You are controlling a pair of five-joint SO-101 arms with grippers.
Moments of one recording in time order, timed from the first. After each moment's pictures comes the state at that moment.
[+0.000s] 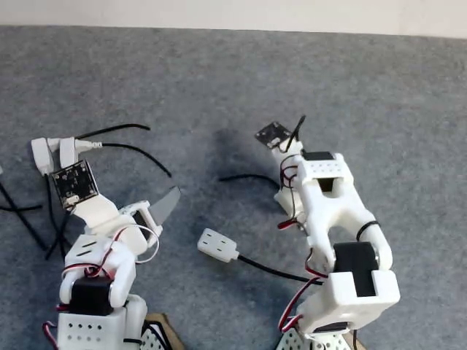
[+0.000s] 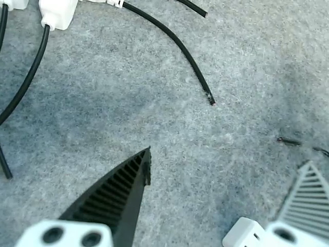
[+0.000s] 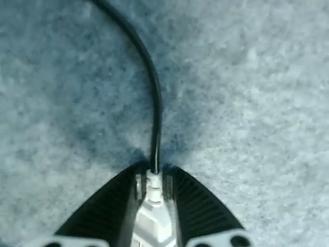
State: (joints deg) left arm -3.1 -96.0 81.4 60.4 -8.7; right arm -9.0 6.0 31.3 53.1 34.2
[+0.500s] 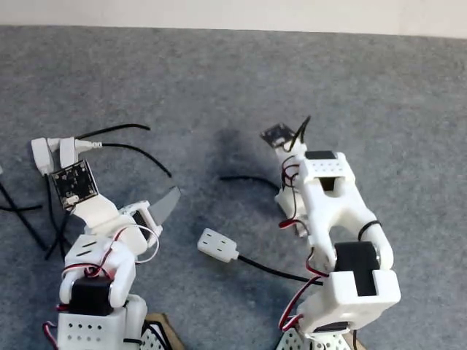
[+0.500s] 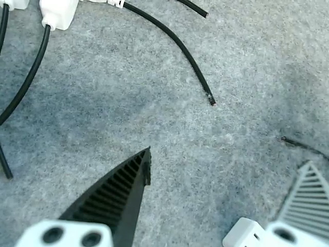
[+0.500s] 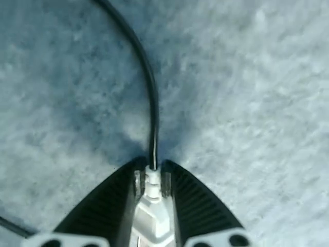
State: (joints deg) left arm -3.1 -96.0 81.4 60.4 -8.7; right arm -8.3 6.0 30.9 58.6 29.1
